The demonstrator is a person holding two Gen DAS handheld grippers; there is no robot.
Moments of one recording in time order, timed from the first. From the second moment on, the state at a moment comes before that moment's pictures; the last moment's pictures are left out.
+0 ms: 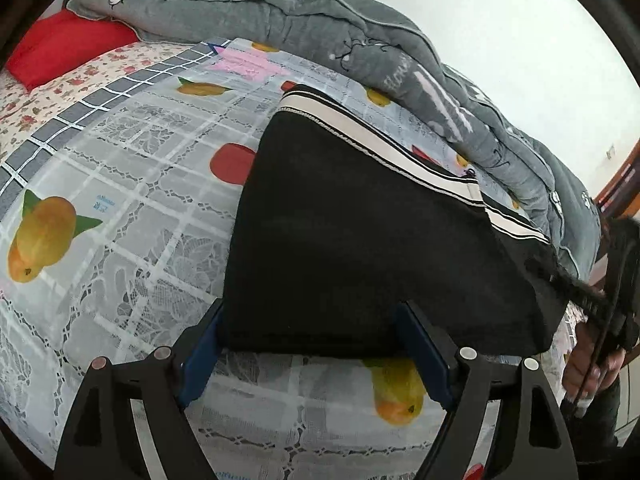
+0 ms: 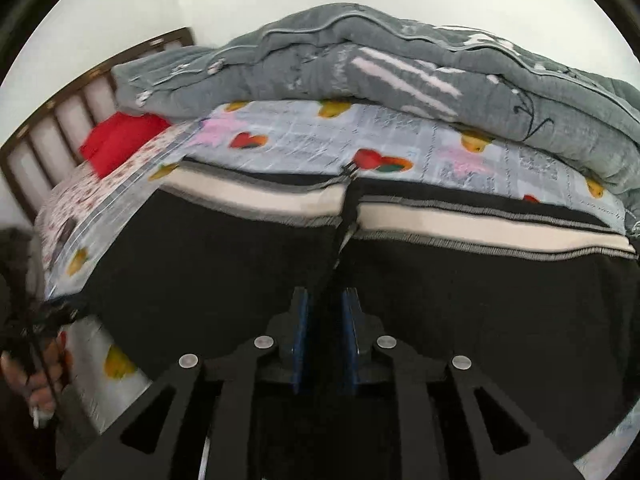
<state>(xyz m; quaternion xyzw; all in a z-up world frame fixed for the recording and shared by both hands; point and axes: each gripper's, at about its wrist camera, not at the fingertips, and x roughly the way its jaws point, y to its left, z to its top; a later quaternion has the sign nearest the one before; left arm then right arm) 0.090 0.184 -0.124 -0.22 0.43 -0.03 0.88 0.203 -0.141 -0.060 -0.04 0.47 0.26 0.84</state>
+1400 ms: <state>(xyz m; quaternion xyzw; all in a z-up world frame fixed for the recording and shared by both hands) 0.140 0.013 0.004 -0.04 0.32 -0.07 0.94 0.137 -0.284 -0.059 0.02 0.46 0.11 0.88</state>
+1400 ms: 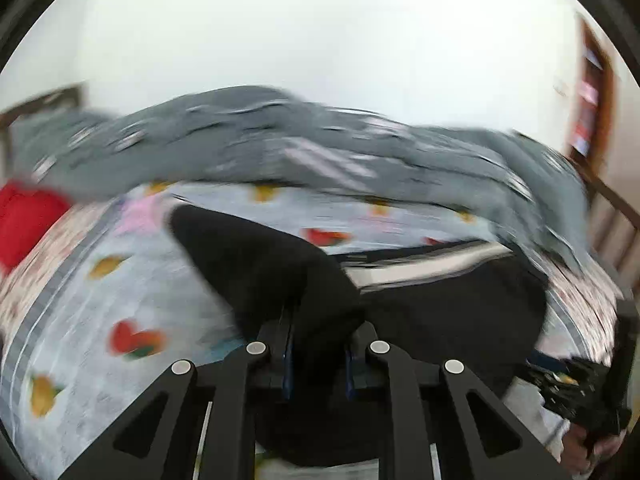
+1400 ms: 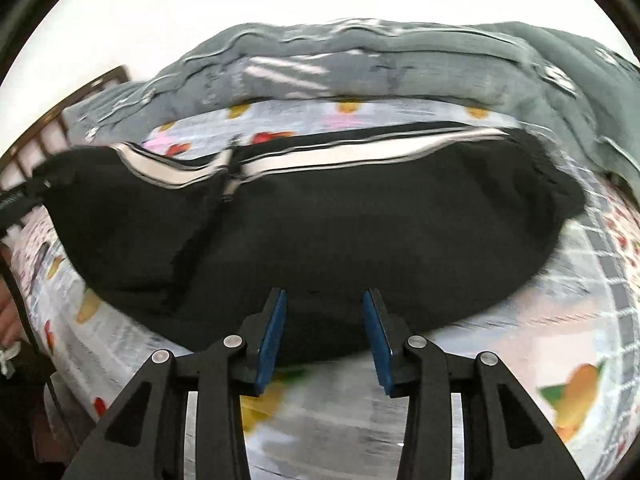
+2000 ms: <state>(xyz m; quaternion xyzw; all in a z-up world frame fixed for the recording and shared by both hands) 0.112 -0.057 -0.046 -0.03 0.39 -0.25 0.89 0.132 -0.334 -0.052 0.08 0.45 0.09 0.88</state>
